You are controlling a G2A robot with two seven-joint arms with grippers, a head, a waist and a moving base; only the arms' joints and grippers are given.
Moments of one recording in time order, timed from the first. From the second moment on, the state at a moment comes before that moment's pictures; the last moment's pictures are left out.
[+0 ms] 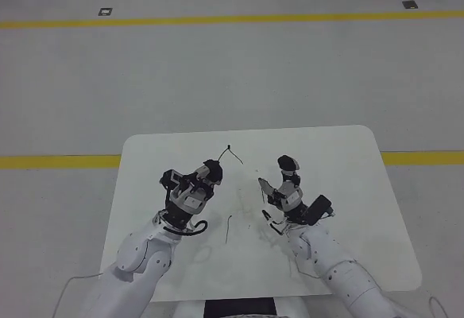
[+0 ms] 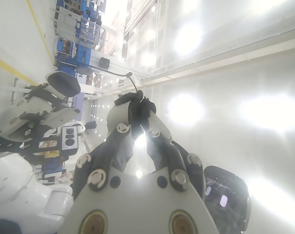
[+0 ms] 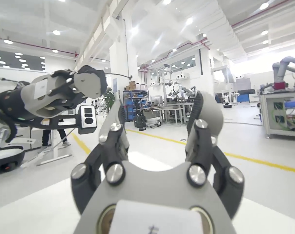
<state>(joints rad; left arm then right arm) 1.69 -1.17 -1.19 -1.93 -0.88 -0.24 -0.40 -1.33 -1.30 0.95 -1.13 -1.30 -0.34 -1.23</state>
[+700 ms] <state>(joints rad) 1.73 -1.17 -1.22 -1.89 -1.18 -0.12 -0.60 -1.37 -1.25 0.96 -1.17 -0.97 -0.34 -1.13</state>
